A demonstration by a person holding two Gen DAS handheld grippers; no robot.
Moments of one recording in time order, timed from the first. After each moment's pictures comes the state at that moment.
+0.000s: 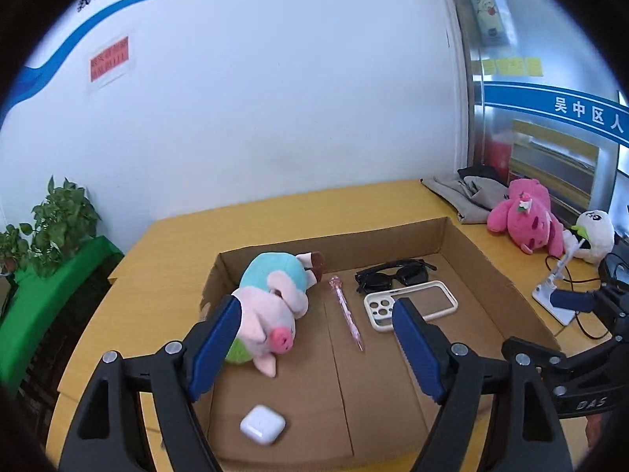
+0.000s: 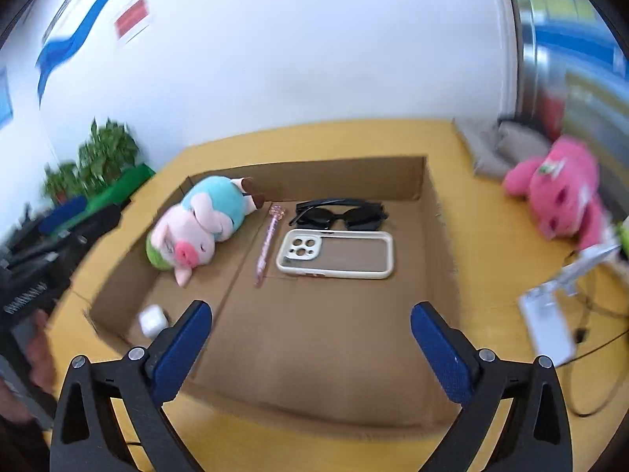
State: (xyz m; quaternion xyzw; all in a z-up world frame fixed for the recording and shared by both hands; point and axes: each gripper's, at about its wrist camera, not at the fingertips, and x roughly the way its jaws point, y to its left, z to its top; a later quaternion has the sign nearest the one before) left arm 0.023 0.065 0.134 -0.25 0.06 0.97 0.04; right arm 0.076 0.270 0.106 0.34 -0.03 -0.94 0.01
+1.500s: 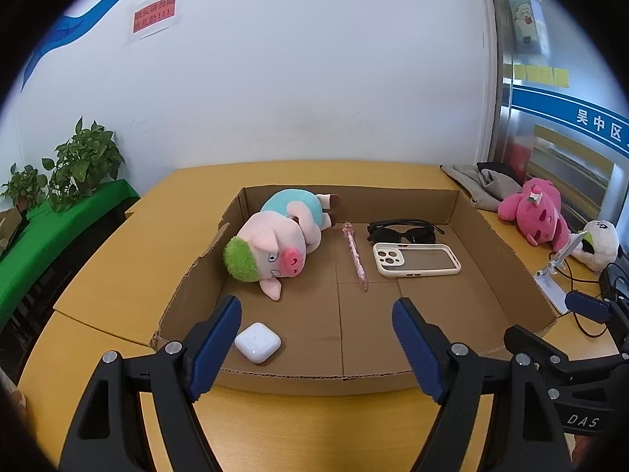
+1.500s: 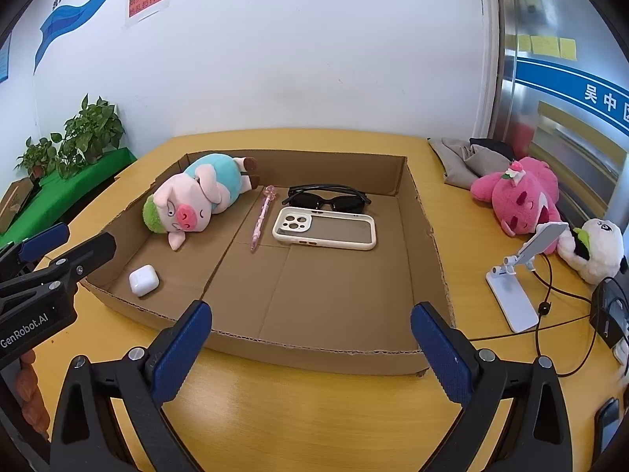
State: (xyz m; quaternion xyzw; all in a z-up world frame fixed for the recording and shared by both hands) left arm 0.062 0.053 0.088 -0.29 0.00 0.96 0.01; right arm 0.120 0.246 0.086 0.33 -0.01 -0.94 -0.03
